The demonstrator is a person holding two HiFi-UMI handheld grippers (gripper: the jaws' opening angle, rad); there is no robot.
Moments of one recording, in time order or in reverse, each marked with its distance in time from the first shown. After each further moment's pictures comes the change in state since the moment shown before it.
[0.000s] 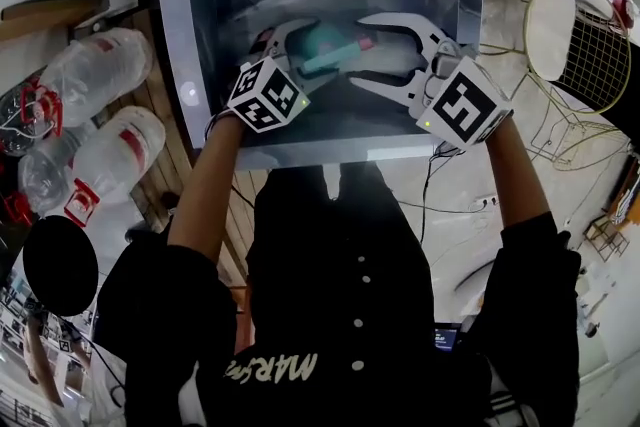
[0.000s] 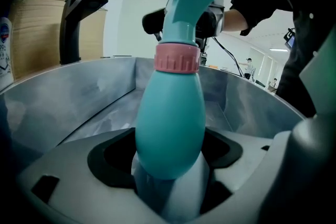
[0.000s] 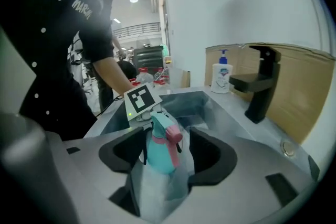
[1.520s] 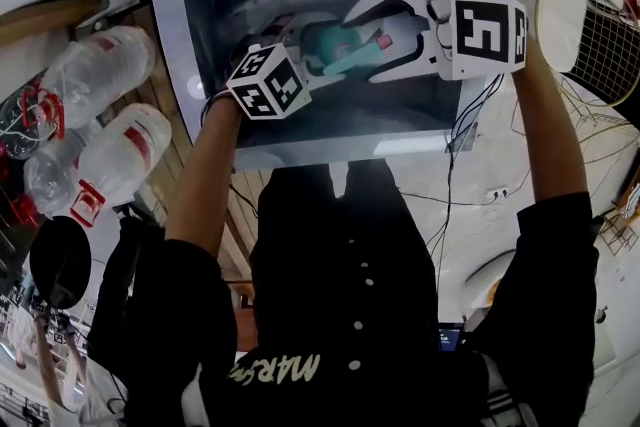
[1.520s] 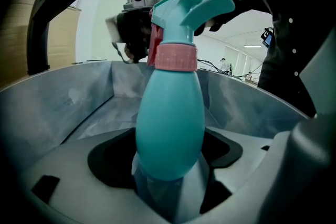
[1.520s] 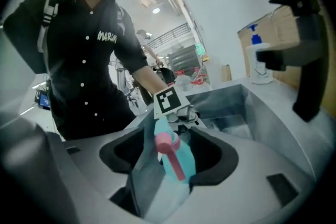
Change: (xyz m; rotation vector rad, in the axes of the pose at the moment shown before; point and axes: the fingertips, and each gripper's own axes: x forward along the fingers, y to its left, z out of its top) left arm 0.012 -0.021 0.007 0.161 -0.027 -0.201; right arm 0.003 0.019 -0.009 -0.017 -0.009 0.559
